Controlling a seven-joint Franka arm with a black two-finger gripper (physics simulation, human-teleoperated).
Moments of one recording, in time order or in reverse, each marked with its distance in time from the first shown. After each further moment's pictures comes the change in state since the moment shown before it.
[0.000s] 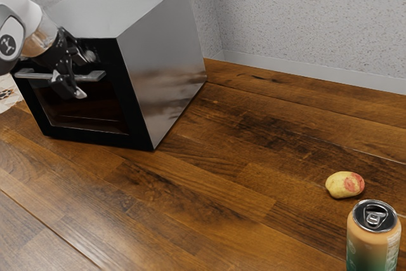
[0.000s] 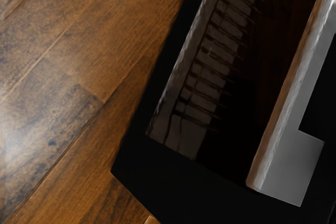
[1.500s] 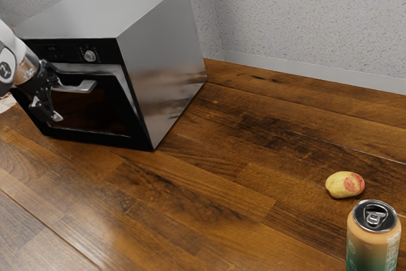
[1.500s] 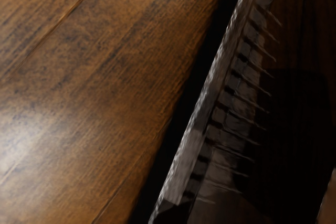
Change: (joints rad) arm 0.260 0.149 -0.059 -0.027 -0.052 0.112 0.228
